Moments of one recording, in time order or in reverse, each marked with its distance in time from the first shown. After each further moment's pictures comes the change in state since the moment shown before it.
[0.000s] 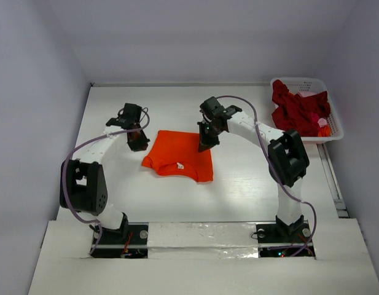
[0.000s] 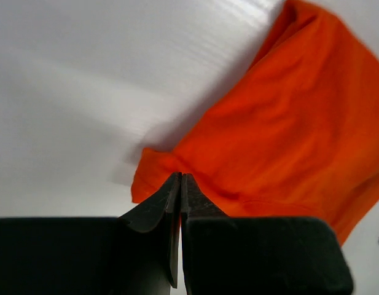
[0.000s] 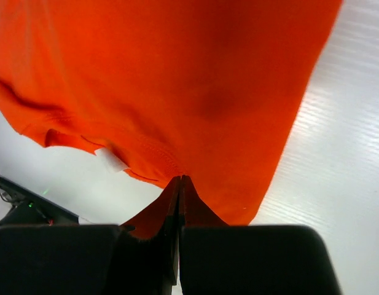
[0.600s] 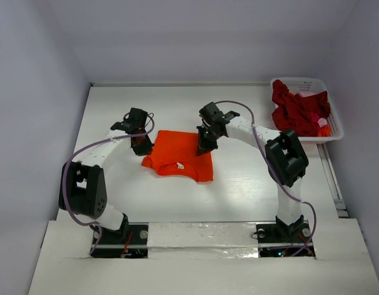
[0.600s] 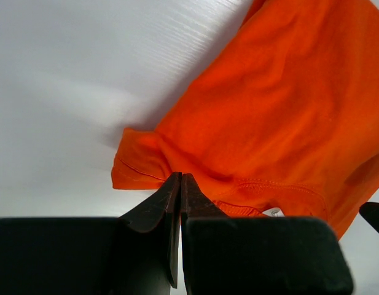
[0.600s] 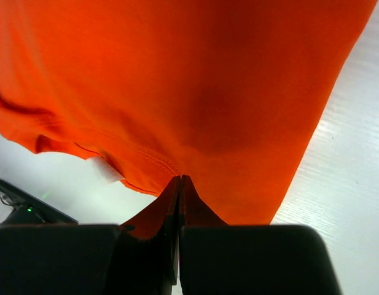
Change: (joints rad) left arm -0.059 -0.040 -0.084 0.016 0.008 -0.032; right arm 0.005 0.005 -0.085 0.102 -0.019 0.043
